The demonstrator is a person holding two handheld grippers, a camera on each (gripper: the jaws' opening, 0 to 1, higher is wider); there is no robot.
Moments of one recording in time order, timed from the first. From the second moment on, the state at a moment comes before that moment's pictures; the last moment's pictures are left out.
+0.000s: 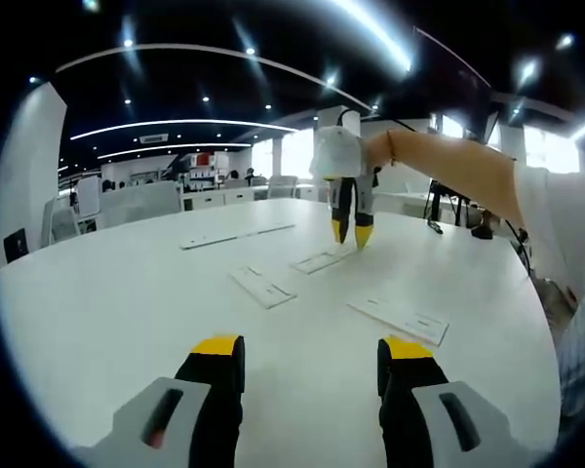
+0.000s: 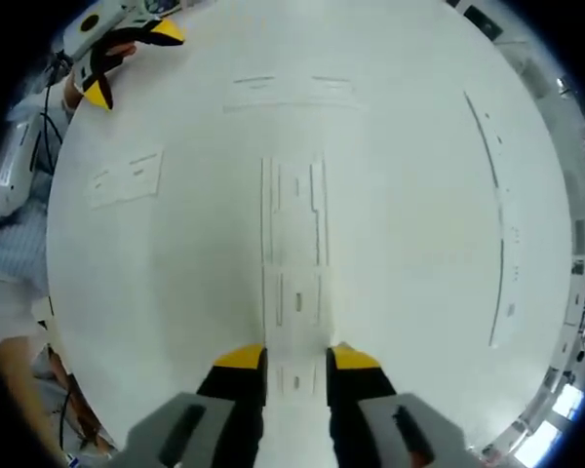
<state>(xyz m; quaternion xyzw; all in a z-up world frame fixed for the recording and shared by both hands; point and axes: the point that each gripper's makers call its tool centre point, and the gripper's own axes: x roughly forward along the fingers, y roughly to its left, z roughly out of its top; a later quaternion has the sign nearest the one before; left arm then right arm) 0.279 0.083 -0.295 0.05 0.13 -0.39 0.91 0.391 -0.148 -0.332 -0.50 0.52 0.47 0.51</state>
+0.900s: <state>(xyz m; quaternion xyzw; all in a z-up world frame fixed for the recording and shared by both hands) 0.280 0.085 -0.296 0.05 0.14 -0.39 0.91 0.396 -0.131 -0.330 -0.50 0.51 0.48 0.51</state>
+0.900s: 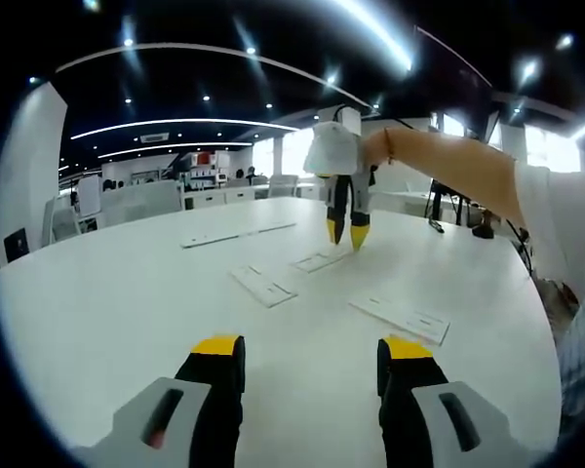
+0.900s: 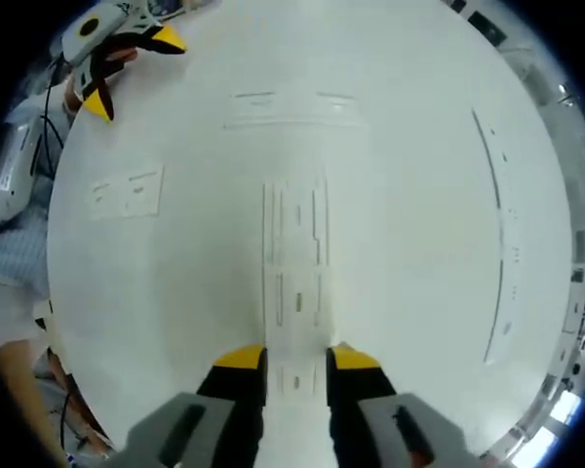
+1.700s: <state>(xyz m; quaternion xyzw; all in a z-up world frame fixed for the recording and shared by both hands) 0.281 0.085 -0.297 0.05 0.14 -0.39 0.91 0.400 -0.130 -0.331 -0.50 0.50 0.47 0.53</state>
